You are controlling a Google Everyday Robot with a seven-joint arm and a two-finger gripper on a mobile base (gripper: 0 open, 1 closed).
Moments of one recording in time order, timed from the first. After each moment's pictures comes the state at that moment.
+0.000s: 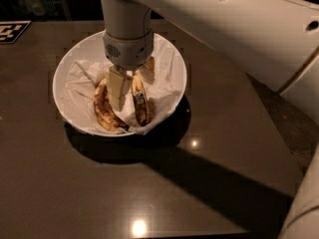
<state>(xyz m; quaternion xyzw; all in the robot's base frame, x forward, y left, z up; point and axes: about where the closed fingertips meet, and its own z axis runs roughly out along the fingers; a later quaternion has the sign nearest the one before) 0.523 0.052 0.897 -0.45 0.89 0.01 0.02</state>
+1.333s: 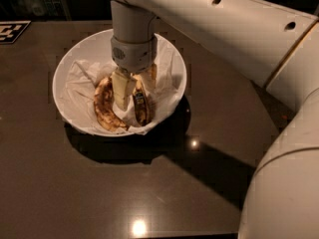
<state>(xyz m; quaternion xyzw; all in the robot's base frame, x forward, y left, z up) 0.538 0.047 0.872 -0.42 0.91 0.04 -0.01</state>
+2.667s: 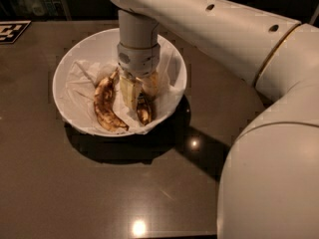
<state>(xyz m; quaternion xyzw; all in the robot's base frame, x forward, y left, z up) 0.548 0.042 0.847 -0.41 0.91 0.05 -0.04</state>
